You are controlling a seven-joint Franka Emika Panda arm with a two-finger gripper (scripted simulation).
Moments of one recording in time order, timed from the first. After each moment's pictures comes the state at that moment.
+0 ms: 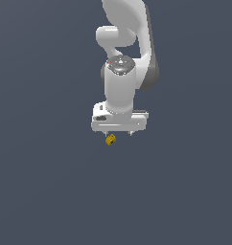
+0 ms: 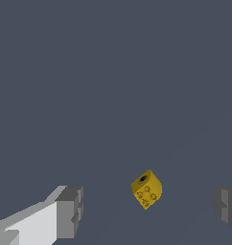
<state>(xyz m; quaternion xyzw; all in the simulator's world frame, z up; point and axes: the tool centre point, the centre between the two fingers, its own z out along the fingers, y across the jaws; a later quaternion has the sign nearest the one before) 0.020 0.010 0.176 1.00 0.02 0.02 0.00</state>
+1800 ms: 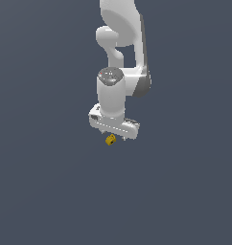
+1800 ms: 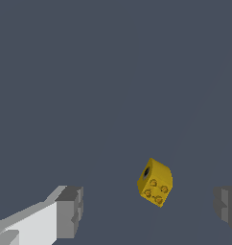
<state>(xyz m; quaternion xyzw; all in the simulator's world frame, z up) 0.003 -0.010 0.138 0.98 -0.18 0.02 -0.01</state>
